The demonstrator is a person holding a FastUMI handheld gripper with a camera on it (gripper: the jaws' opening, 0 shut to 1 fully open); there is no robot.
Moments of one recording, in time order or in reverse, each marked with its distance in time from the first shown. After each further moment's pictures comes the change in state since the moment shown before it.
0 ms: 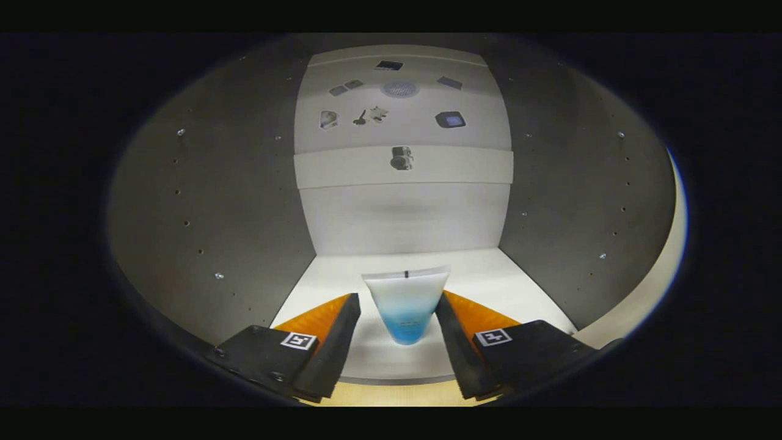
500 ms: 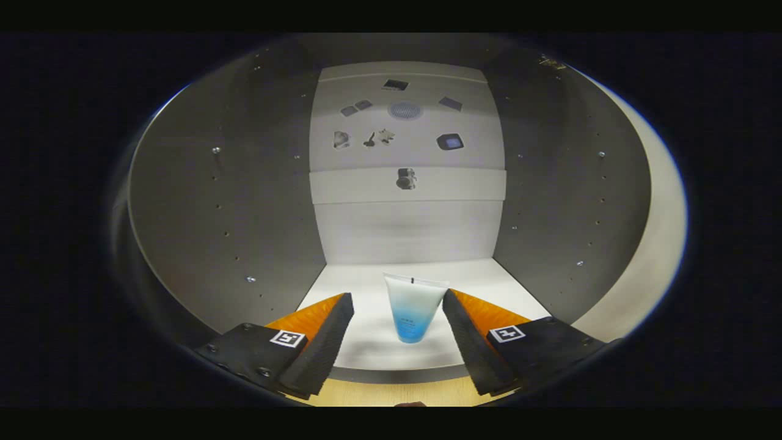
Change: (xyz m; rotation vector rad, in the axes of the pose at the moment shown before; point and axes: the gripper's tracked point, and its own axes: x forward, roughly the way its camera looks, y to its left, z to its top) arm -0.050 0.007 0.018 -0.007 -0.097 0.011
